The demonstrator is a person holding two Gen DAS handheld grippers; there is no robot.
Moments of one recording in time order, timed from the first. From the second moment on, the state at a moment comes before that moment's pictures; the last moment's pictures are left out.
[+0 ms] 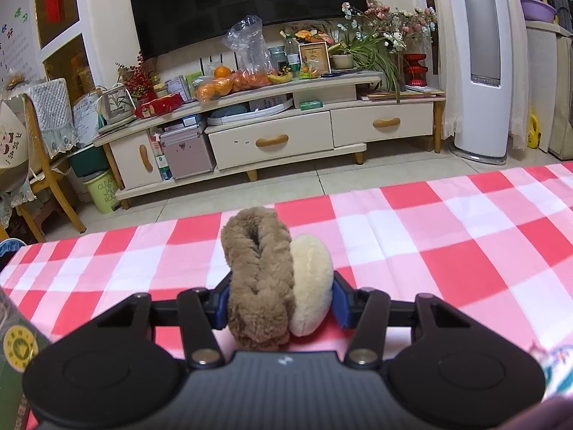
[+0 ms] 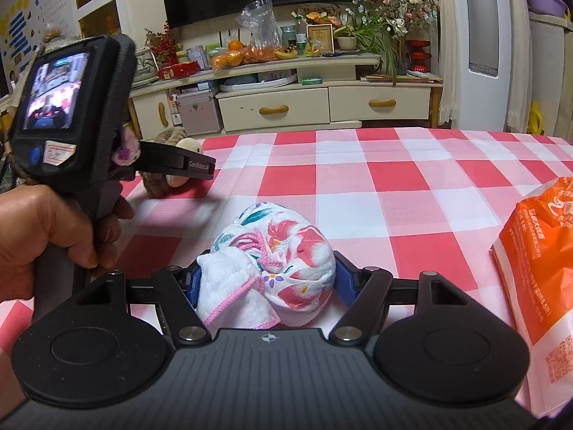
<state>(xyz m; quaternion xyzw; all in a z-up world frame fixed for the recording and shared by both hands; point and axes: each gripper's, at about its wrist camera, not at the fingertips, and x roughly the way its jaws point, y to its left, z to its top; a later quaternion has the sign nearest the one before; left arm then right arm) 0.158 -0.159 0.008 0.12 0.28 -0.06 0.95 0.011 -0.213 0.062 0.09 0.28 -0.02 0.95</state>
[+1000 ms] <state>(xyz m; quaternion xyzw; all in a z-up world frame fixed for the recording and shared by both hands) 0.009 -0.071 0.010 0.08 0.32 -0.08 0.94 -0.022 -0.195 0.065 0.08 0.28 -0.03 0.96</state>
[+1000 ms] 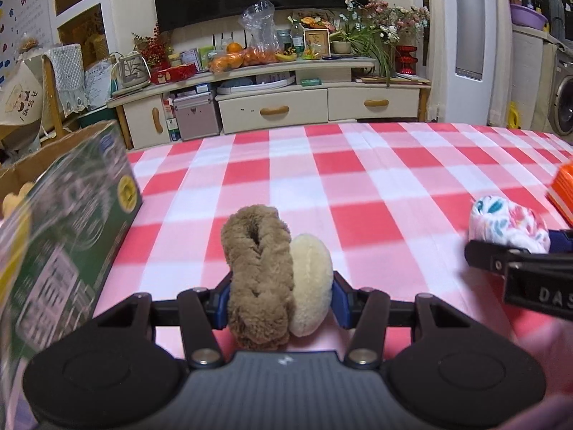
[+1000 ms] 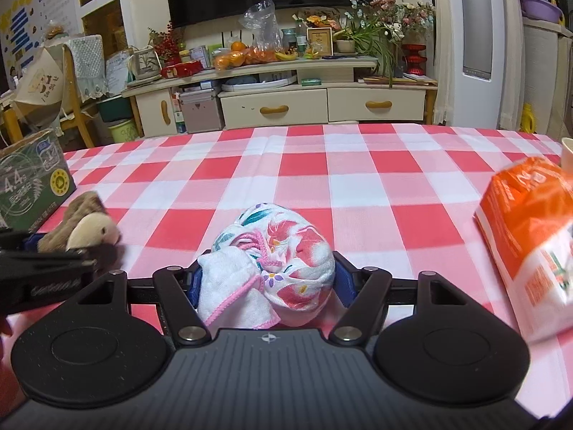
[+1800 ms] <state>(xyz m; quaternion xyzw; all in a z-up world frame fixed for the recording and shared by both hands) -0.052 -0.012 0.090 0.04 0.29 -0.16 0.94 -0.096 -0.143 0.073 0.07 0.32 0.00 0.95</state>
